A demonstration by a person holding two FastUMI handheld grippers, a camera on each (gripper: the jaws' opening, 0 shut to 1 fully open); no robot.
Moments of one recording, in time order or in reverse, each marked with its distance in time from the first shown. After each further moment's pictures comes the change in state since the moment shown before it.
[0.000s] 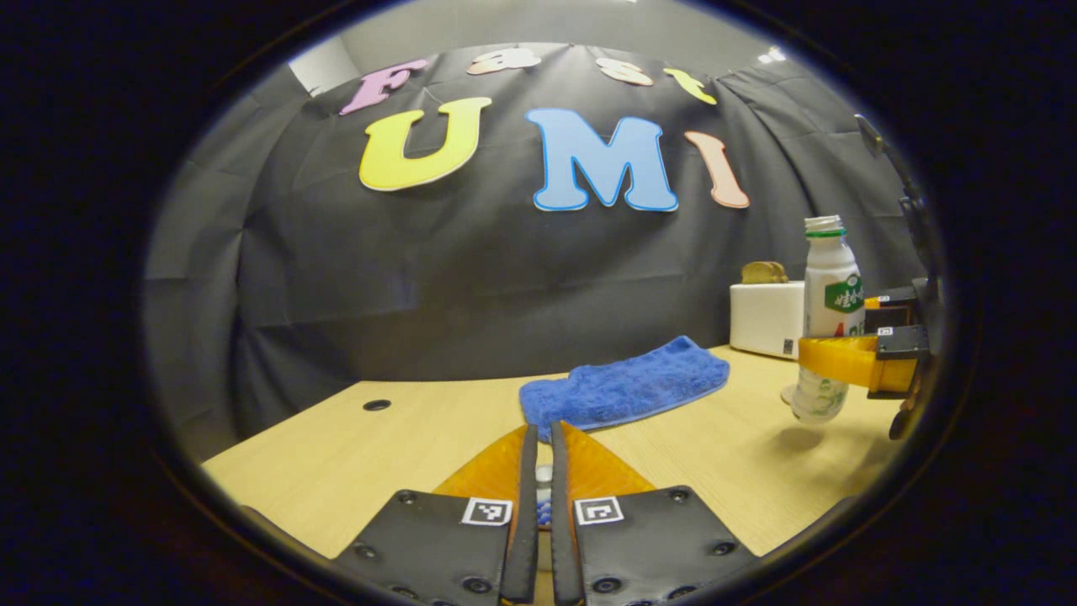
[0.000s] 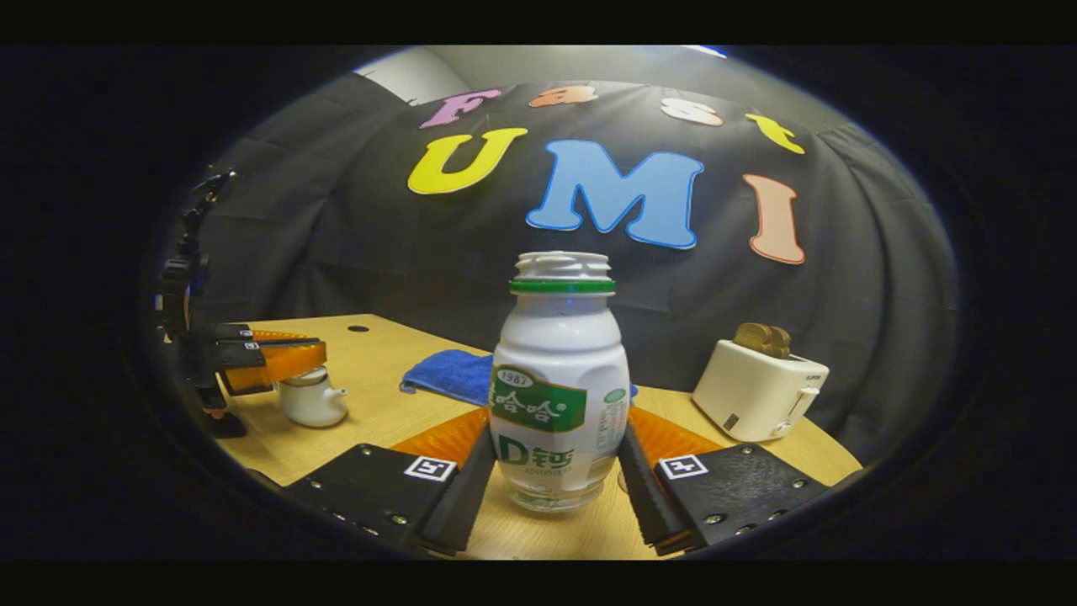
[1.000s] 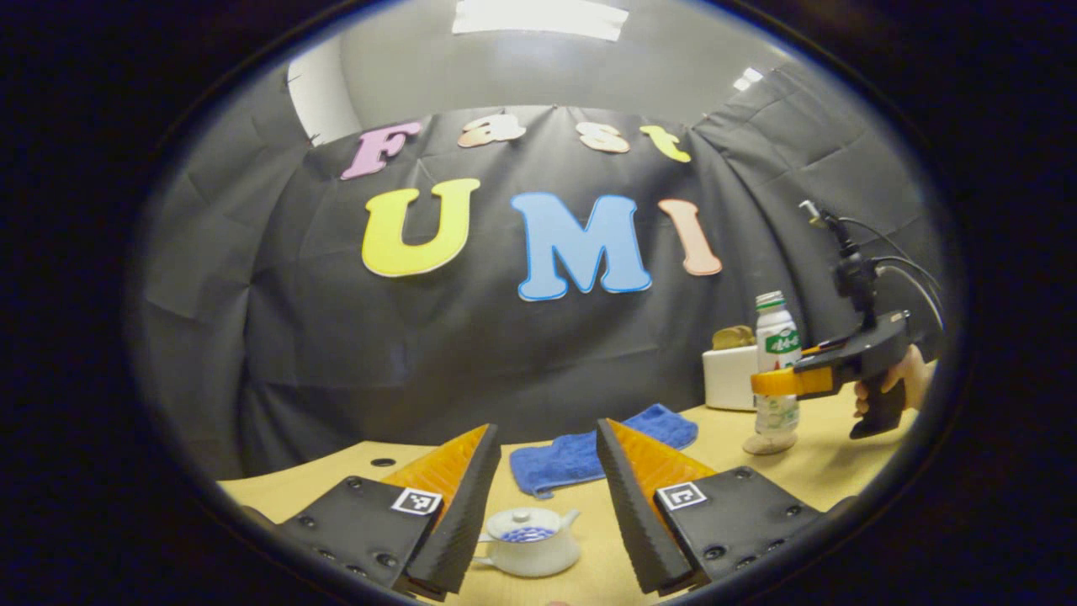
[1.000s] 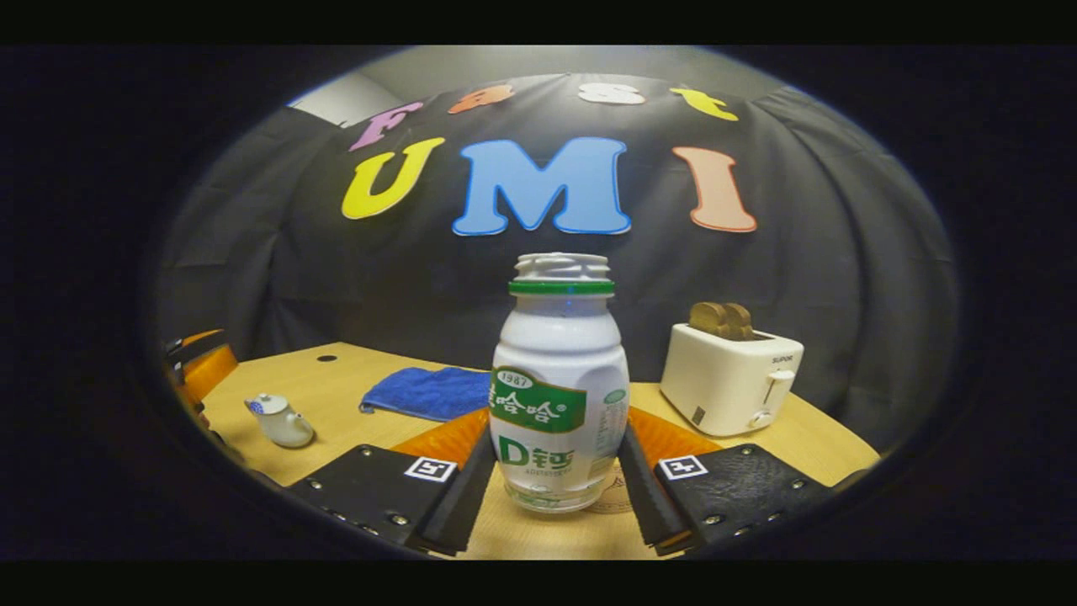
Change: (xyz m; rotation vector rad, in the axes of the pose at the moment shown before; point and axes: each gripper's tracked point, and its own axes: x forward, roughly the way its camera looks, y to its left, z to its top) left arm -0.075 -0.043 0.081 0.032 -0.283 -0.053; right arm 0.015 -0.089 -0.004 0.200 0.021 -0.079
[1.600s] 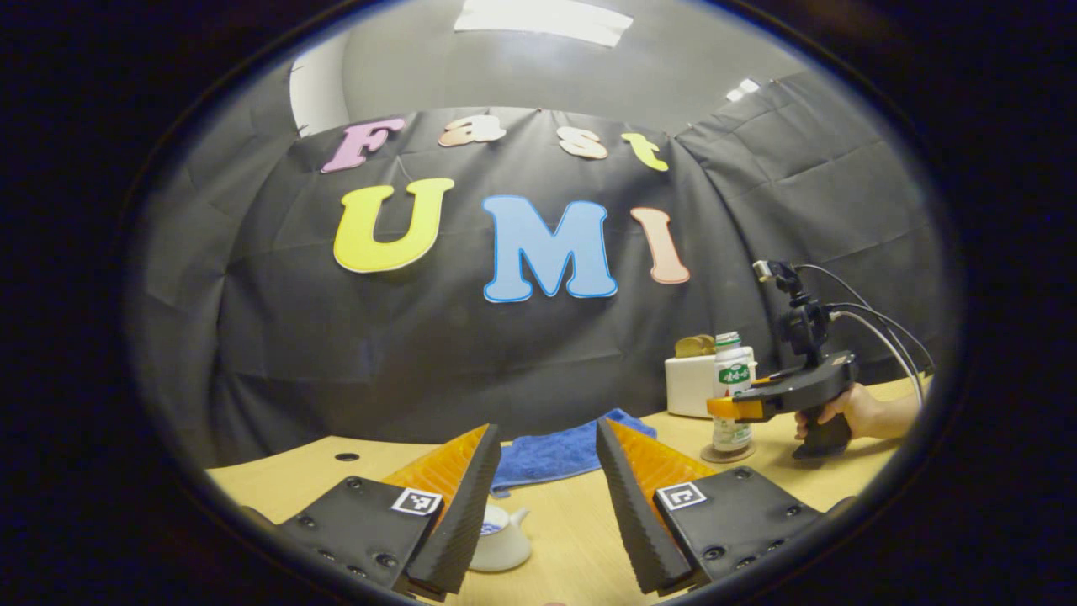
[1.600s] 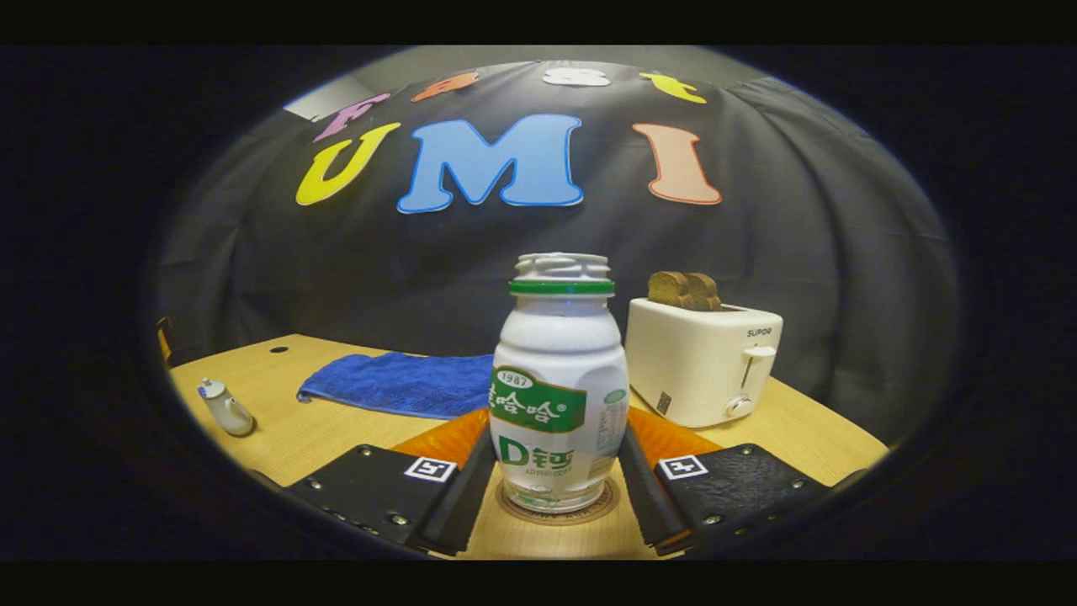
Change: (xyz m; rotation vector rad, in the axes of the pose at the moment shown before) left arm -0.003 -0.026 -0.002 -0.027 0.004 -0.066; right arm 0.037 -0.040 -0.039 0.006 0.049 -0.098
